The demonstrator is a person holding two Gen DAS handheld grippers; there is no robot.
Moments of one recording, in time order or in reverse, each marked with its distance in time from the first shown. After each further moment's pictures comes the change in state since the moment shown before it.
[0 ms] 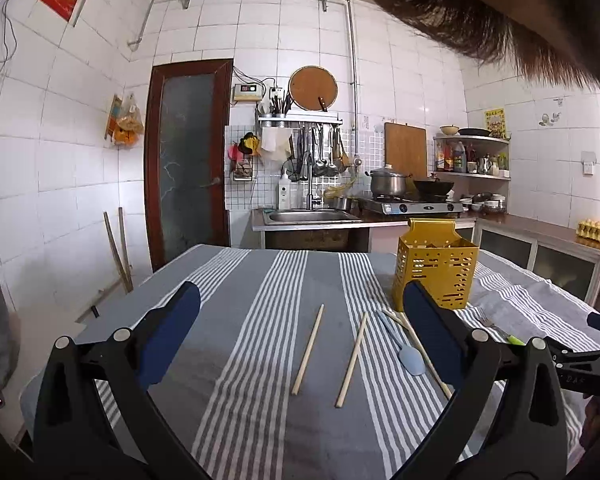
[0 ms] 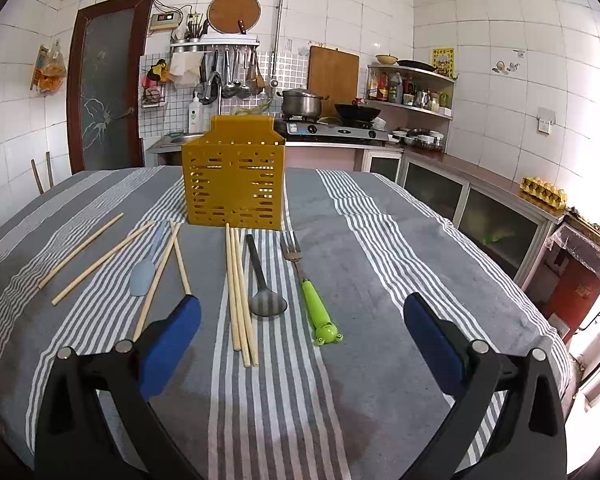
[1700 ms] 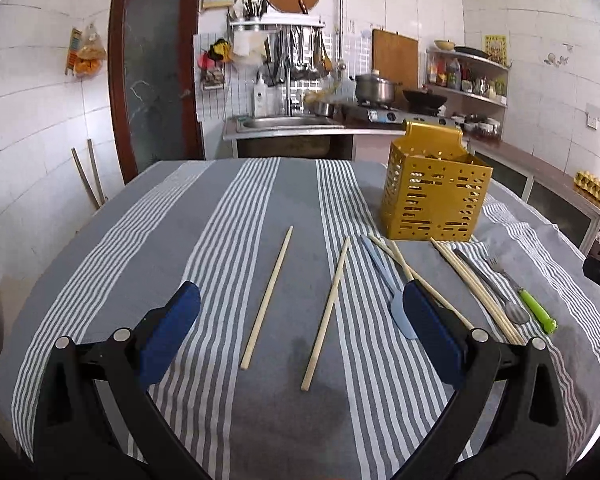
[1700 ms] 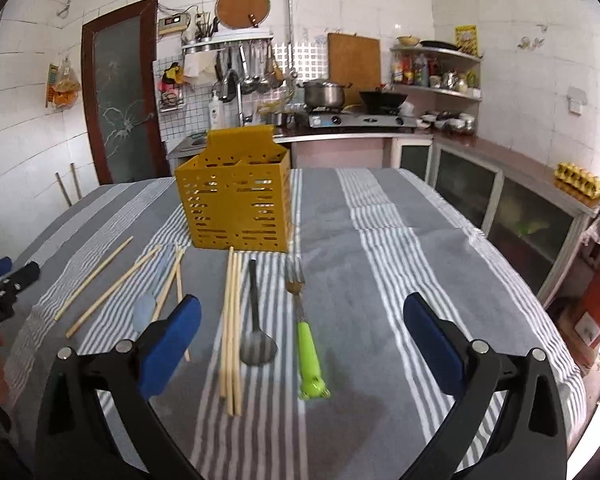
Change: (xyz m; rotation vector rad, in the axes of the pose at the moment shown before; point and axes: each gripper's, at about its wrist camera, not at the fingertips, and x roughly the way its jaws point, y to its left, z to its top) left arm 0.110 -0.029 -0.019 0.028 0.370 -0.056; right arm 0.050 -0.040 0.048 0.042 0.063 0.168
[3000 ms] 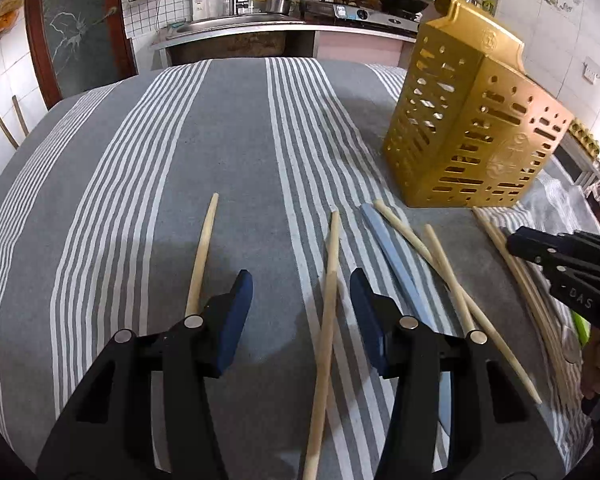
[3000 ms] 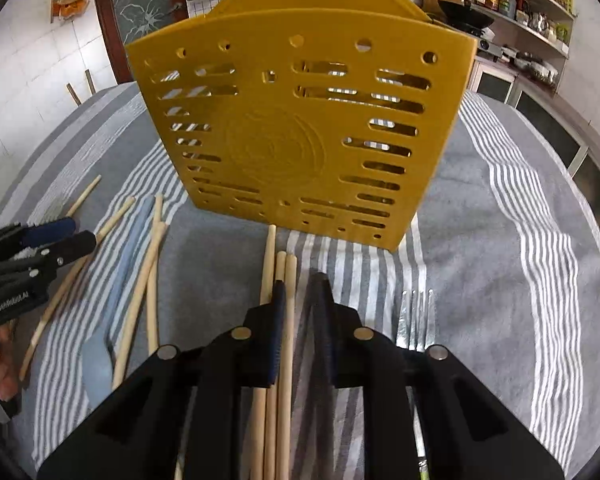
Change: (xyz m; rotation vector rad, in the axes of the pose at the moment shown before) left arm 0.194 -0.019 0.030 0.070 0.389 -0.165; right arm 0.198 0.076 0.022 -0.129 0.404 0.119
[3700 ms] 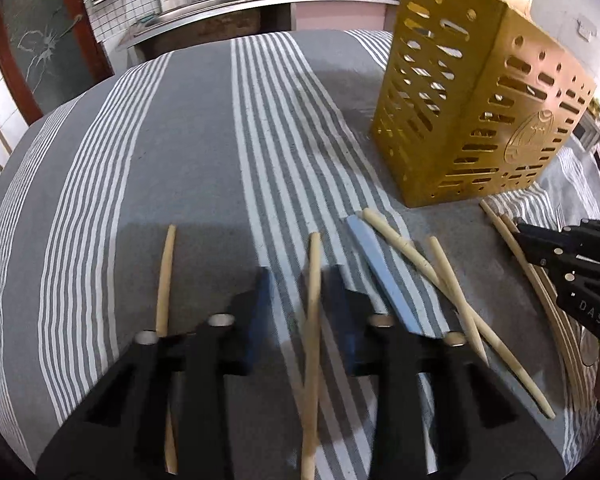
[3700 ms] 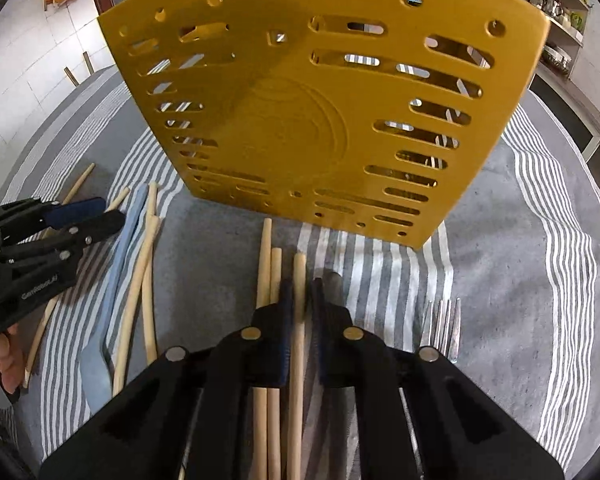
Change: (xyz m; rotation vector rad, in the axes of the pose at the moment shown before) left arm 0.040 -0.025 0.029 0.121 0.112 0.015; right arm 0.019 0.019 0.017 0.000 0.115 0.027
